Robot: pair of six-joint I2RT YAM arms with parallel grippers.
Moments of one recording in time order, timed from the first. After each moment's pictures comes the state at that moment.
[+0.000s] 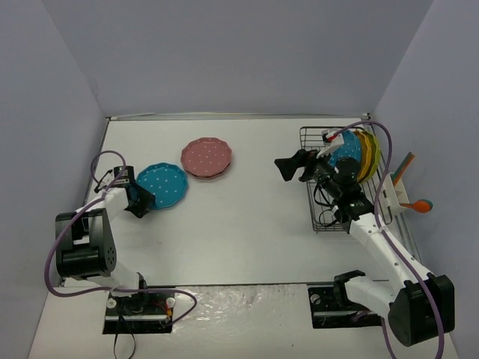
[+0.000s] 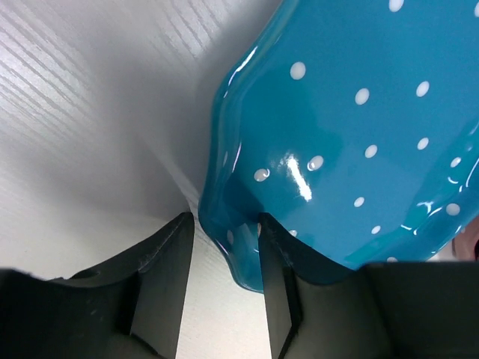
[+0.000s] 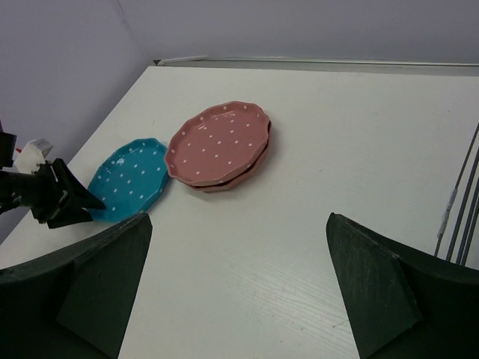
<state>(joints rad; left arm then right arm) 0.13 1.53 0.81 -0.38 -0.01 -0.89 0.26 1.05 0.68 0.28 -0.32 0.36</state>
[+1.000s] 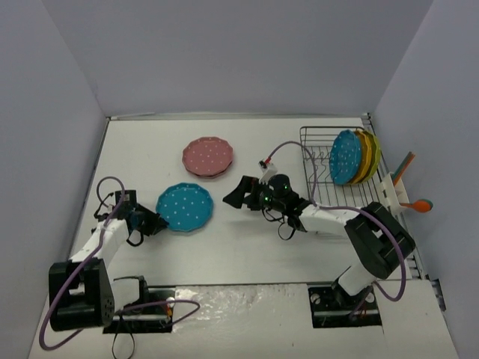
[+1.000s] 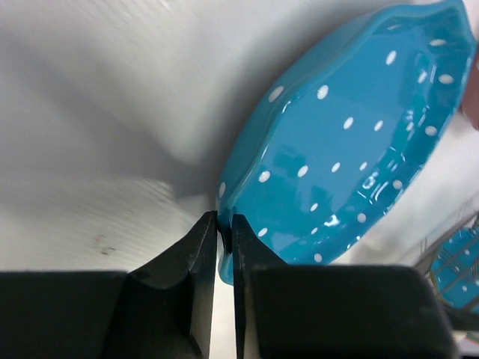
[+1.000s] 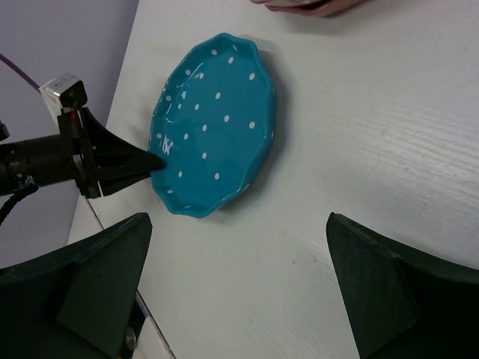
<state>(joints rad) 0.08 1.17 0.53 -0.43 0.25 -1.01 0.67 1.57 0.65 0.53 -0.28 0.78</state>
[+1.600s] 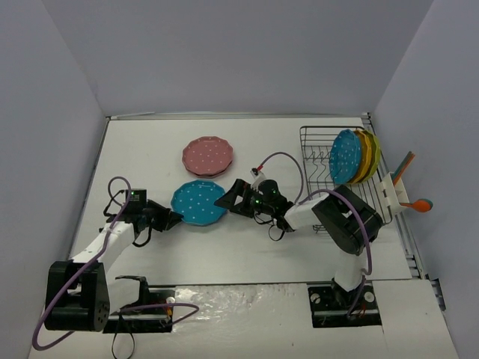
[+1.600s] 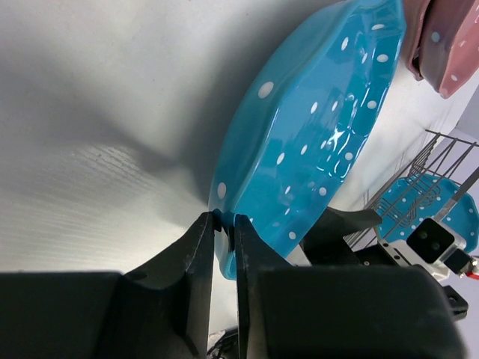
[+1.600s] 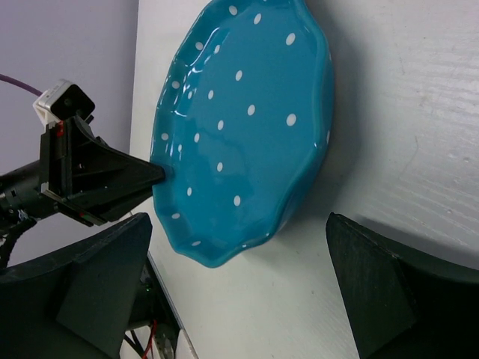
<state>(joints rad) -0.04 1.15 0.50 -0.28 0.34 -1.20 0.69 1.83 0.67 0.77 -0.34 1.01</state>
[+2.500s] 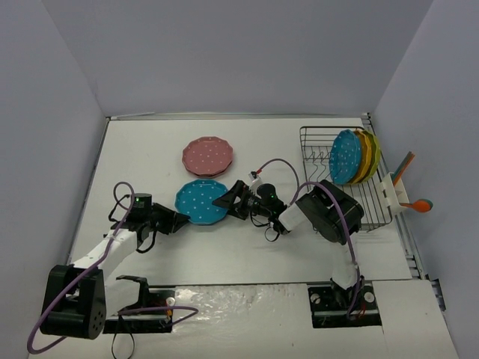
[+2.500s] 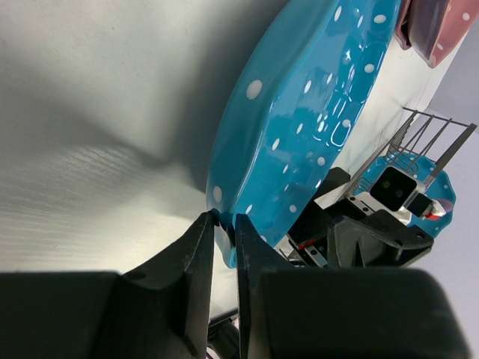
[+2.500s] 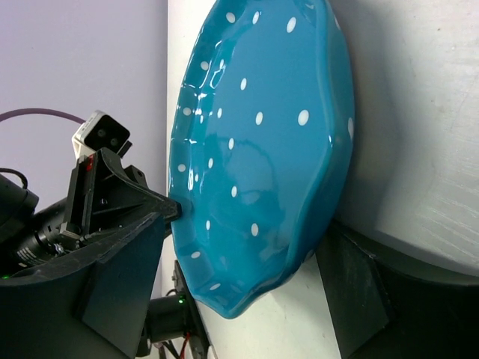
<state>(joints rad) -0.12 1.12 0.41 -0.14 0.37 -1.32 0.69 2.01 0.69 1.02 -0.39 1.19</state>
